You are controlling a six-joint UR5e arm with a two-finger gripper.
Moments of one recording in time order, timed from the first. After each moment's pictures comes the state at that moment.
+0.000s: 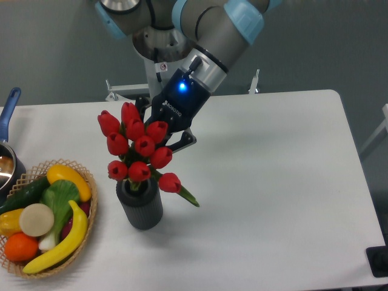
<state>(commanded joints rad) 2.58 -1.65 -1.77 -0.84 0.55 0.98</state>
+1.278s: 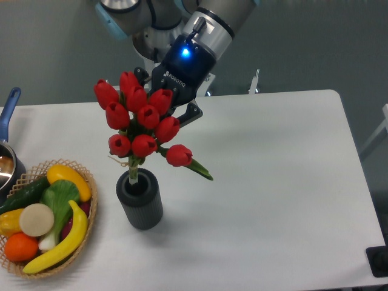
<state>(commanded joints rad) 2.63 -1.59 -1.74 -0.84 0.53 0.90</state>
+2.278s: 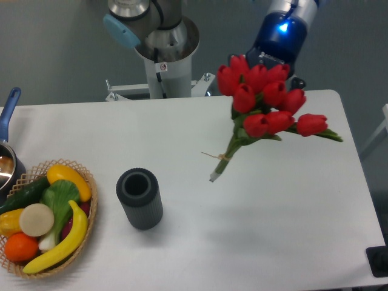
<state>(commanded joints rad) 2.91 -1.64 -1.74 -0.84 0.46 0.96</state>
